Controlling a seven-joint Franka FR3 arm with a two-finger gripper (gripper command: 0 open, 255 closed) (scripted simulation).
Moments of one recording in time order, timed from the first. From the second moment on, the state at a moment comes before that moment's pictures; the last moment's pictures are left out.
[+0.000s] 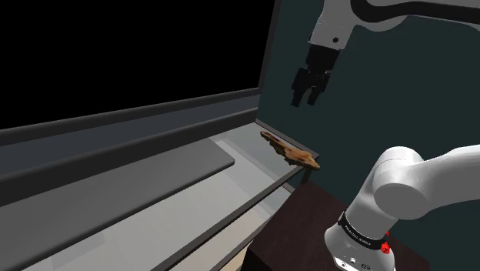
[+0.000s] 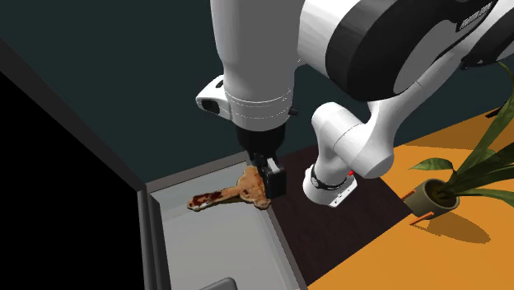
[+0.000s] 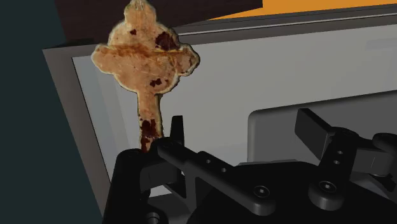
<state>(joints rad) 0.02 -0.82 -0.01 -2.38 0.10 1.57 0.17</state>
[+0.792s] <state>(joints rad) -0.04 -0.75 -0.11 -2.62 0.06 1.89 0.09</state>
